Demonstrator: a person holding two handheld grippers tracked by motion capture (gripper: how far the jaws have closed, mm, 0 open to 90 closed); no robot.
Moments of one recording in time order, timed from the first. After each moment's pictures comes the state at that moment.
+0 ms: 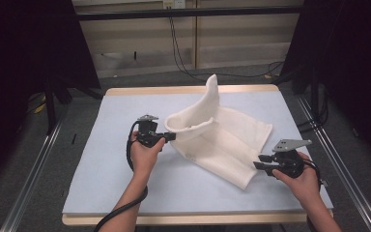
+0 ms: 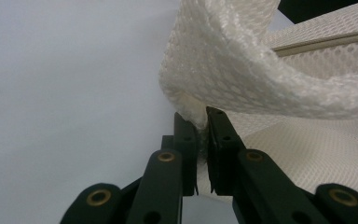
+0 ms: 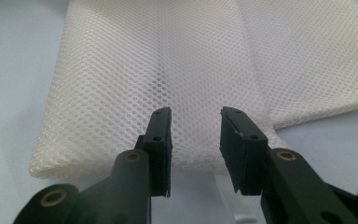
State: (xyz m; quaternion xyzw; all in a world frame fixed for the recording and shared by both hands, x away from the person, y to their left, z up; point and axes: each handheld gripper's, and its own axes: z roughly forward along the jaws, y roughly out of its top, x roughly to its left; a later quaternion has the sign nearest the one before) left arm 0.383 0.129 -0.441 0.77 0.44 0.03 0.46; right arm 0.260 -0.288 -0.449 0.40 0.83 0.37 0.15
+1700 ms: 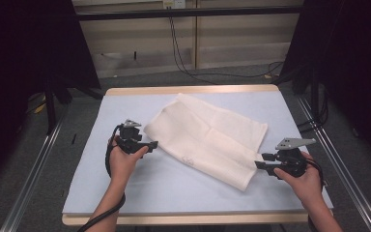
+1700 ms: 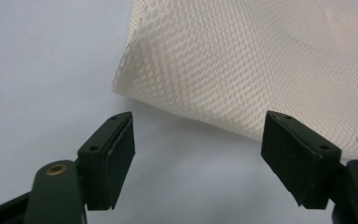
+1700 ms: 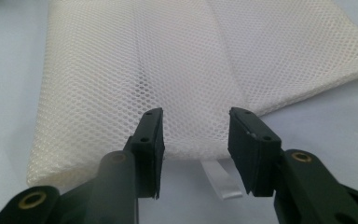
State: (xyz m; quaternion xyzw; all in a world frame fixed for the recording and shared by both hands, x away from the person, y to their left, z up) left arm 0.380 0.182 -0.447 0.81 0.44 0.12 0.37; right arm 0.258 -0.291 -0.443 0.44 0.81 0.37 0.14
